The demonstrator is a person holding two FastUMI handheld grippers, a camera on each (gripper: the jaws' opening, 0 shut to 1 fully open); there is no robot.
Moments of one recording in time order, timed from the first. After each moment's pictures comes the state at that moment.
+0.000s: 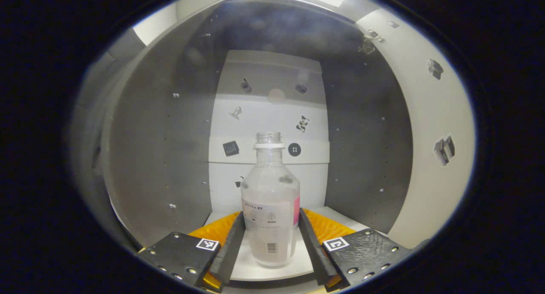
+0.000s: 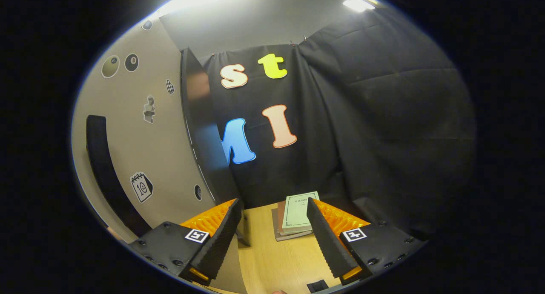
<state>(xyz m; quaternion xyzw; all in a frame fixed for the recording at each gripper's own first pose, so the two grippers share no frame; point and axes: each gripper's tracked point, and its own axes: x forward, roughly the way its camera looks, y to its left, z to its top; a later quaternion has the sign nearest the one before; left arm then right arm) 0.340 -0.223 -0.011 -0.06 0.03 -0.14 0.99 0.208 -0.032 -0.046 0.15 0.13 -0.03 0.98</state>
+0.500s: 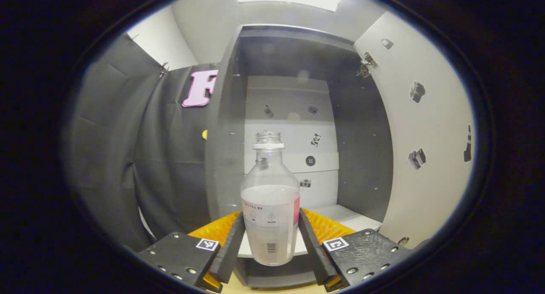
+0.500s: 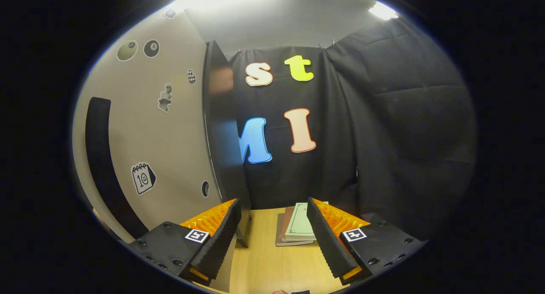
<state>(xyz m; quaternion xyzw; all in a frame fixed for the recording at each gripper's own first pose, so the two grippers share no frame) 0.244 -0.142 0.016 -0.03 0.01 -0.08 1.00 0.232 -0.020 -0.045 0.10 0.11 0.05 0.99</state>
